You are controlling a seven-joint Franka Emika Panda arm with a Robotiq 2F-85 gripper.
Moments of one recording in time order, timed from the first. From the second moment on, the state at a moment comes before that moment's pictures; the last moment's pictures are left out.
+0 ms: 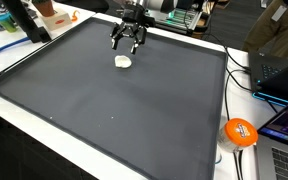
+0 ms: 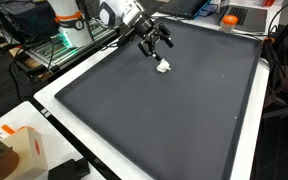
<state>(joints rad) 0.01 0.43 0.11 -2.68 0.06 3.99 0.11</state>
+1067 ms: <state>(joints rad) 0.02 0.58 0.10 -2.58 0.06 4.18 0.11</state>
